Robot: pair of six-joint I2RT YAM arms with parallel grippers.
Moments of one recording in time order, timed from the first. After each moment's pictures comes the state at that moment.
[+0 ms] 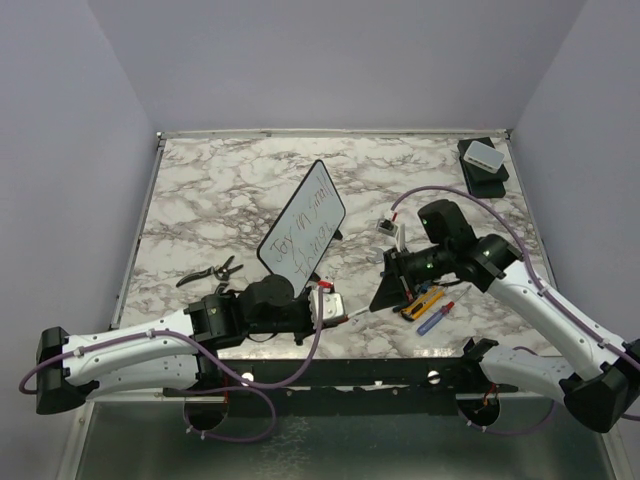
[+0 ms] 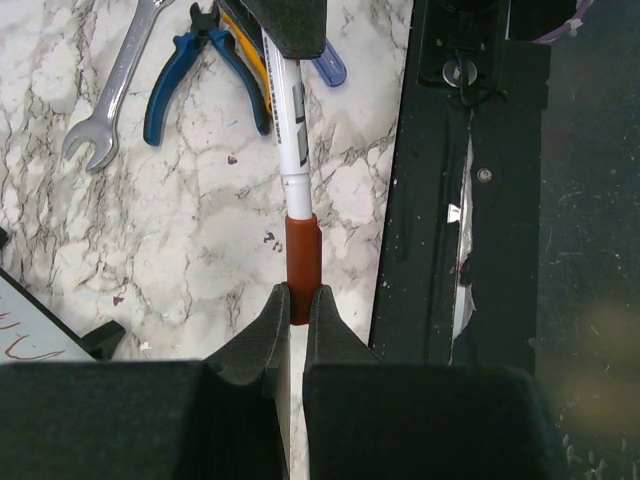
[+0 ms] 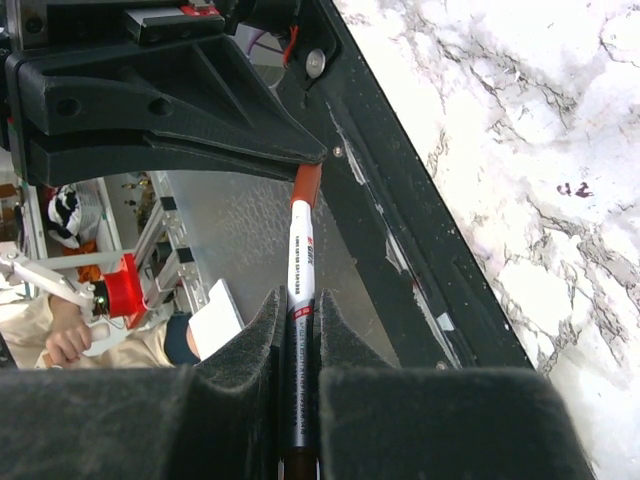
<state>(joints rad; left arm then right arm) -1.25 0.82 0.67 -0.28 0.15 0.13 0.63 1.06 1.01 -0.82 -0.85 0.29</state>
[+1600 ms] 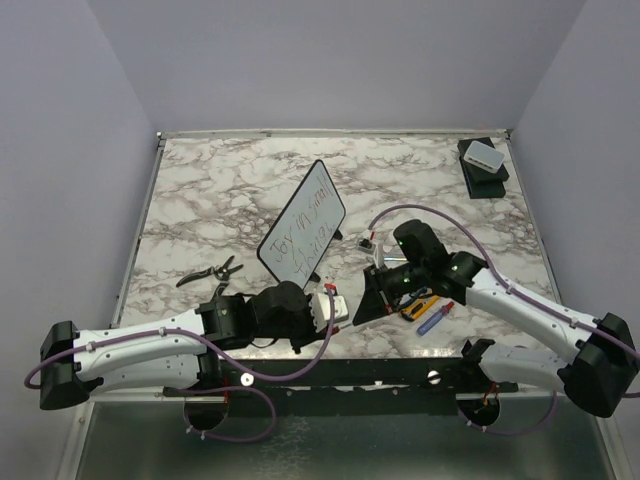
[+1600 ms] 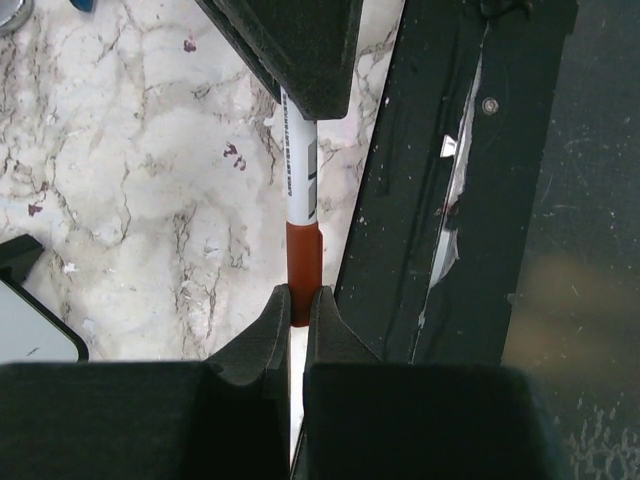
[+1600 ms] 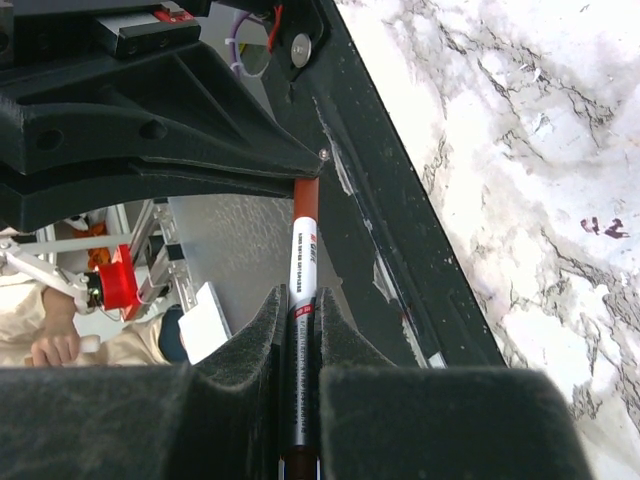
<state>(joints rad) -1.25 0.88 0.65 -0.36 0.10 0.00 0.74 1.12 0.78 -0.46 -0.85 0.41</state>
